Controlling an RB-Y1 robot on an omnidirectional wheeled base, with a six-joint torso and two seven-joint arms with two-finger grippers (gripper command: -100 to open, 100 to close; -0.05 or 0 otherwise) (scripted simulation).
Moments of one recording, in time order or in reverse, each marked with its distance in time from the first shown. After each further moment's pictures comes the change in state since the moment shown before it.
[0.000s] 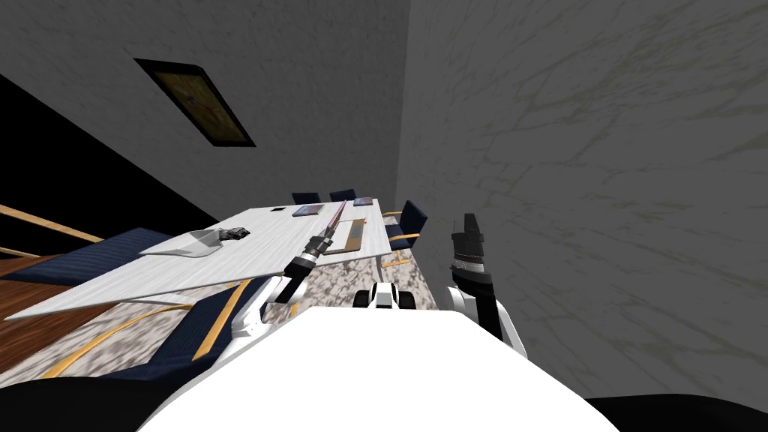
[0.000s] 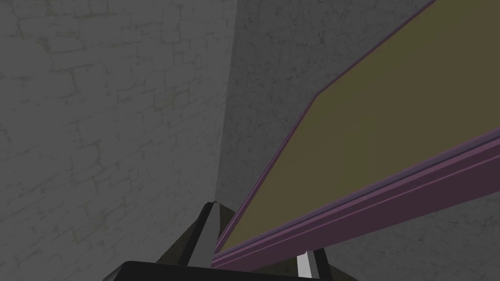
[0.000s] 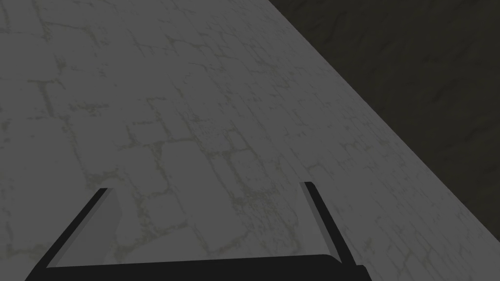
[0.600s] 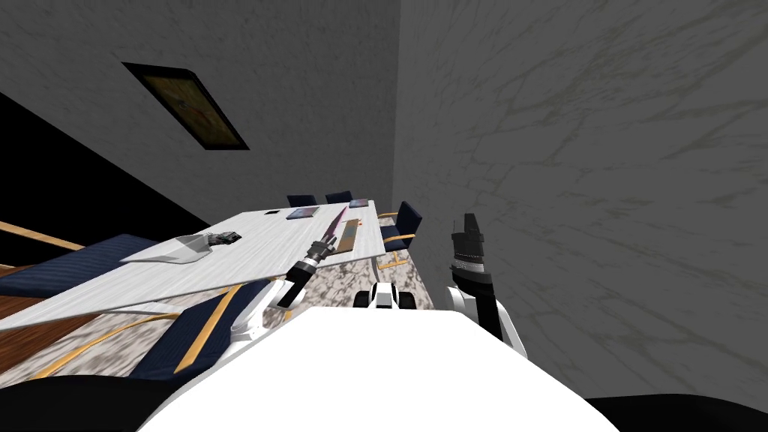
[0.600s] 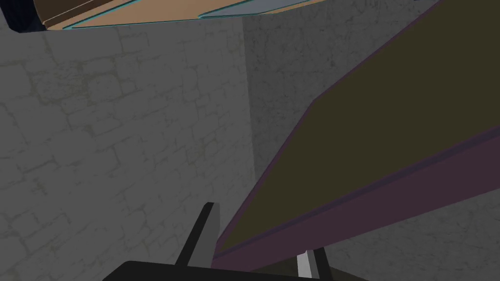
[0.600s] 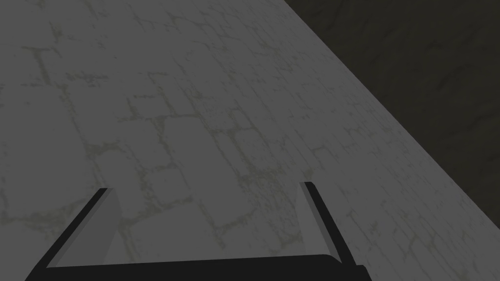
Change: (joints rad) left arm 0.023 0.017 -0.024 0.061 -0.119 -0.004 -0.138; right arm 0.000 0.000 0.000 0.000 0.000 0.000 0.000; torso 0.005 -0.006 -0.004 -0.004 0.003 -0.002
